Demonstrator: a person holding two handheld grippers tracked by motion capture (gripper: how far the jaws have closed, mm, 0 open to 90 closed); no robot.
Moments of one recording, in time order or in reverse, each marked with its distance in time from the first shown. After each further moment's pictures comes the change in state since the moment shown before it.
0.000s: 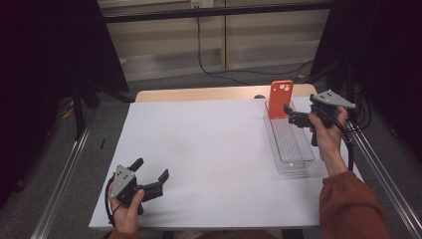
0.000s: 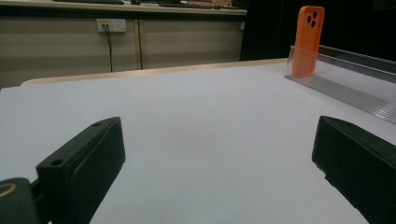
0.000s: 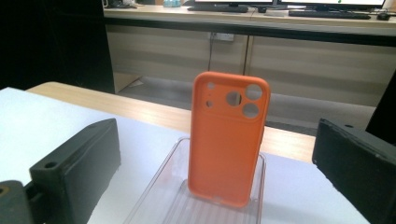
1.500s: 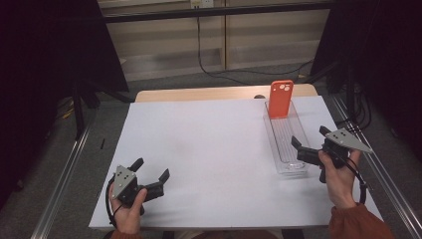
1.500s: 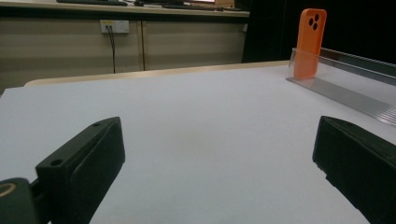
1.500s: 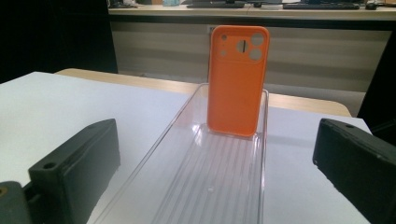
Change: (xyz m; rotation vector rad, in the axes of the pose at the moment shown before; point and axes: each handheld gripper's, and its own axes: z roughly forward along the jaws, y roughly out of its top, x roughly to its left) left arm -0.004 0.001 -0.002 -0.009 0.011 -0.003; right arm 0.029 -0.052 -0.083 -0.008 -0.021 0.033
